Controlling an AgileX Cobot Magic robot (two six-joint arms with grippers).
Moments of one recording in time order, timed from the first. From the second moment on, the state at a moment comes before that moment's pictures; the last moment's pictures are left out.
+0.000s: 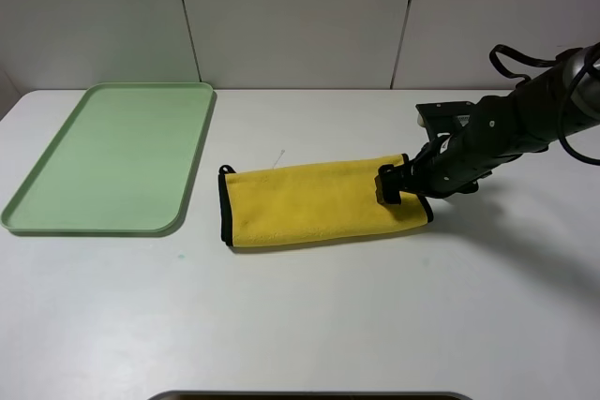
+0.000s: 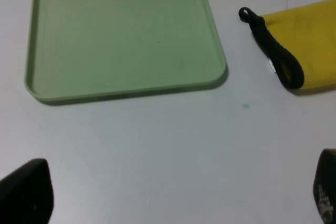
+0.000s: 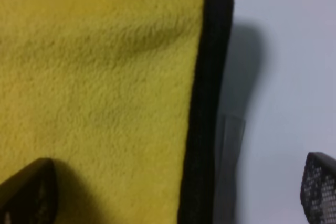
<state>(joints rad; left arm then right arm) -0.11 0.00 -0.49 0.00 1.05 0.01 0.33 1.96 -0.85 0.11 0.05 -0.01</state>
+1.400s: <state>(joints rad) -0.11 0.00 -0.49 -0.01 1.05 0.01 0.32 1.86 -0.85 0.11 0.14 -0.01</state>
